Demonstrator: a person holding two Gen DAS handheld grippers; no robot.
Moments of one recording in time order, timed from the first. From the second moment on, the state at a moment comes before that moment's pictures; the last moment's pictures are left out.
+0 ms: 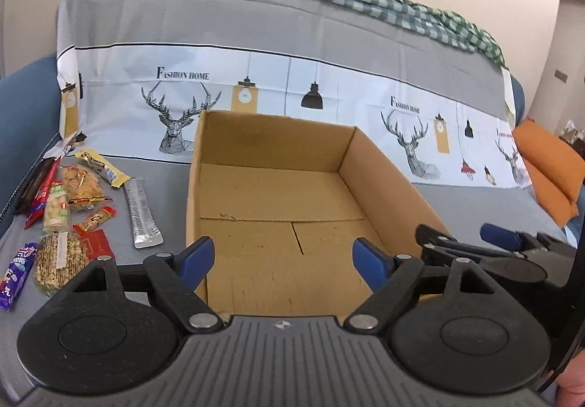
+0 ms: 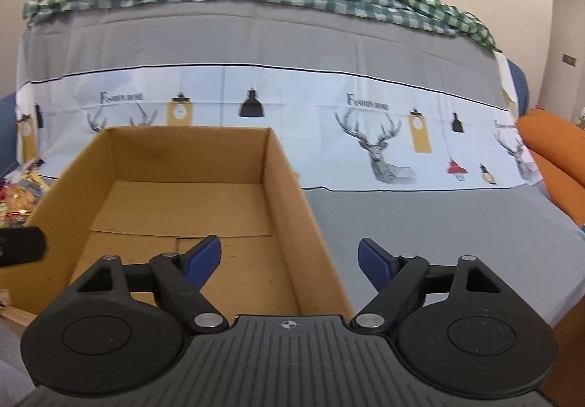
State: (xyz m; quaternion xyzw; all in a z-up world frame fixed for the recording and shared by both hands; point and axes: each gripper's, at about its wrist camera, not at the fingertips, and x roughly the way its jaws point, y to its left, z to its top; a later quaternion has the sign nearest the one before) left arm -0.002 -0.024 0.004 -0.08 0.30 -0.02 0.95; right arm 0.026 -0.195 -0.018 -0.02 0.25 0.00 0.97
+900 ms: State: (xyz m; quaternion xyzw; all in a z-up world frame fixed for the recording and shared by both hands) left arm -0.018 -0.012 0.000 -0.10 0.32 -0.12 0.93; right arm 0.025 -0.165 -0.016 -0.03 0.27 0.07 0.96
